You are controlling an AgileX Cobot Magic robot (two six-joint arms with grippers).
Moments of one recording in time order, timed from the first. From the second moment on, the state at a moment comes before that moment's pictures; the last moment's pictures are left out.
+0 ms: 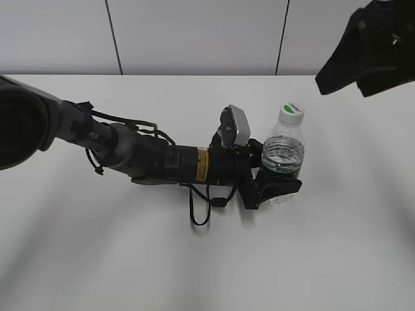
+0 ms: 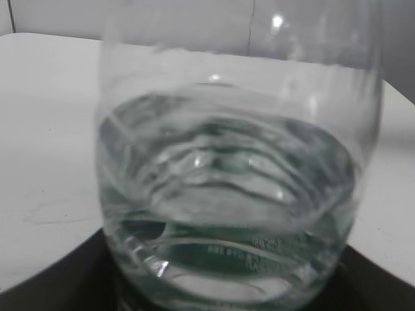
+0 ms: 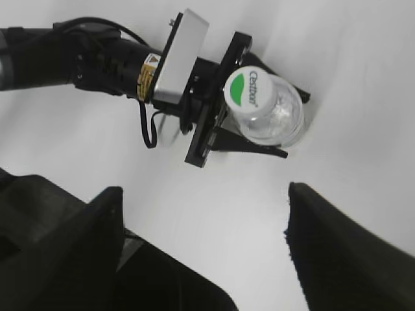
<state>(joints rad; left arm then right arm) -0.62 2.51 -1.46 1.10 -1.08 -0.57 0.20 1.42 -1.25 0.50 1.10 -0.35</state>
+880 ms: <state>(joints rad) -0.62 2.51 -1.46 1.10 -1.08 -0.57 0.36 1.76 -1.54 0.31 1.21 -0.08</state>
